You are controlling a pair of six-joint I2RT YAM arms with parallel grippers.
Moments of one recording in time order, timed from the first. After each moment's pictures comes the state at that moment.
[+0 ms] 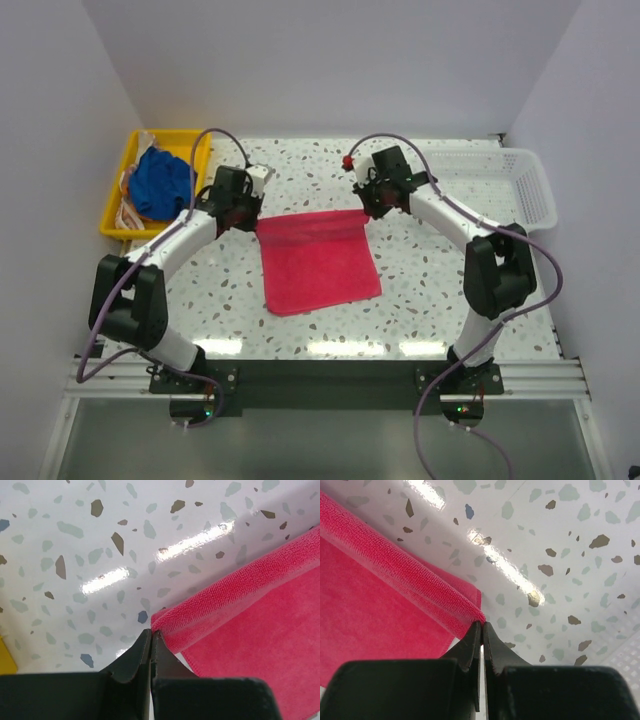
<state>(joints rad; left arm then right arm) -0.28 1.56 1.08 -0.37 0.05 0.09 0.41 1.82 1.42 -0.52 -0.13 -0.30</state>
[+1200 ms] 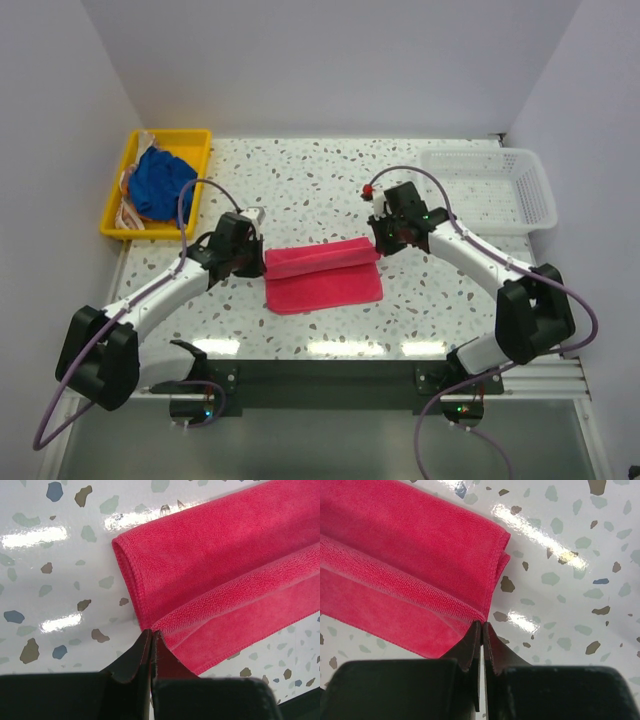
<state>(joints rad) -0.43 1.22 0.71 -0.39 0.05 -0.37 0.46 1.49 1.04 -0.53 -0.09 -0.02</state>
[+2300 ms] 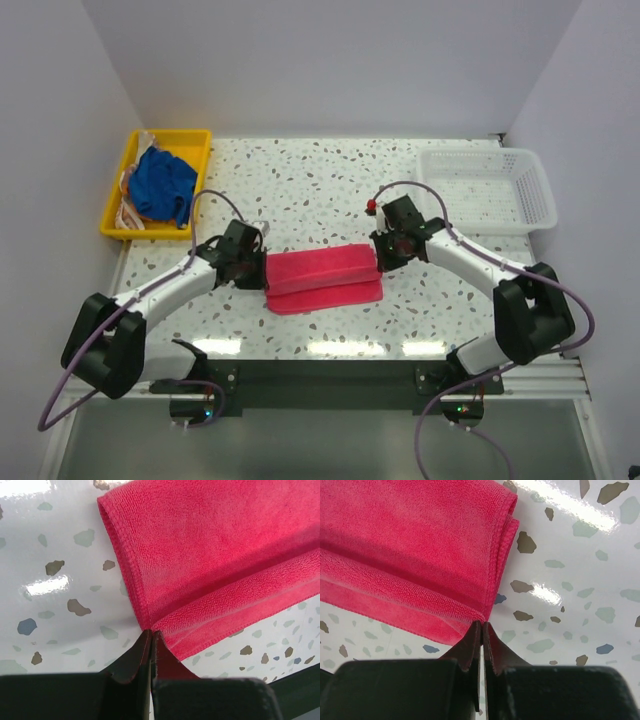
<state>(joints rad) -0.47 1.29 0.69 -0.47 0.11 -0.43 0.48 1.49 0.94 -0.56 -0.10 0.12</state>
